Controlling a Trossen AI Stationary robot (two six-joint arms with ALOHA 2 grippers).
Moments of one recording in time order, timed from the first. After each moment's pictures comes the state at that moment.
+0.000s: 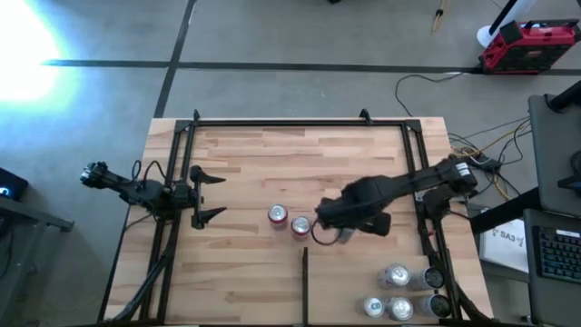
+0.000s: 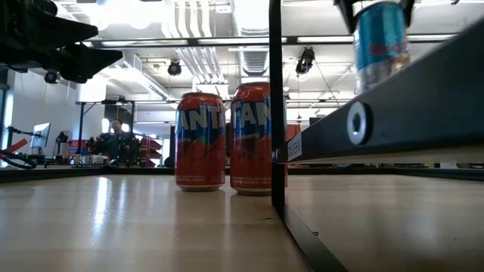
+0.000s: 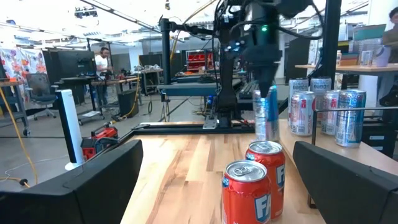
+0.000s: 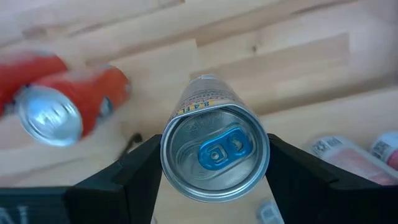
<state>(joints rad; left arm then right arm) -0.38 0.03 0.02 0.16 -0.49 0.11 0.29 1.78 1.81 -1.54 -0.04 2.12</state>
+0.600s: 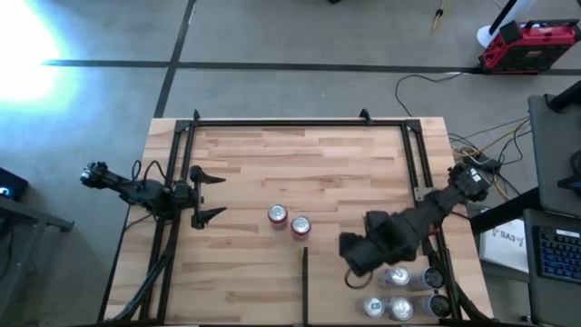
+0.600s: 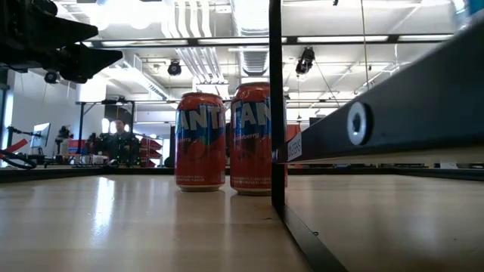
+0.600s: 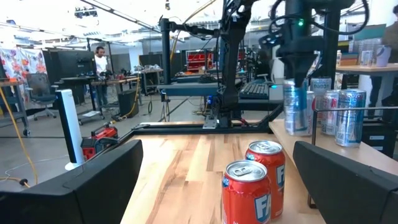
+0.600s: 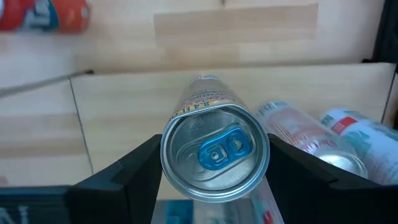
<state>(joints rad) -0.38 0.03 0.02 0.16 -0.49 0.11 0.58 1.74 1.81 -1.57 -0.02 2.21</state>
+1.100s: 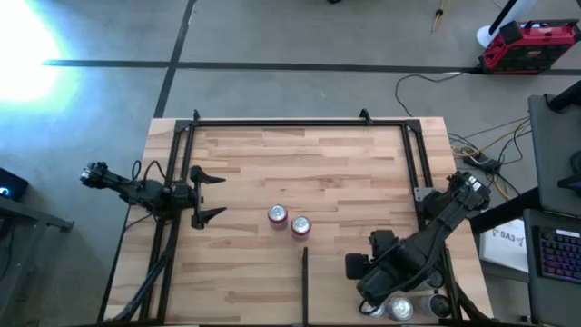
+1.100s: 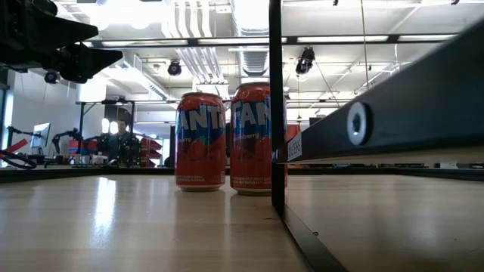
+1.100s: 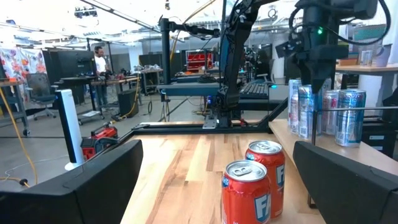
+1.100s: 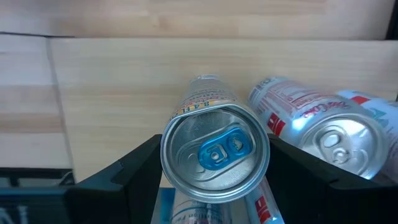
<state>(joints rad) -0.38 0.03 0.02 0.16 -0.49 0.11 0.72 1.79 1.81 -1.52 0.01 2.29</state>
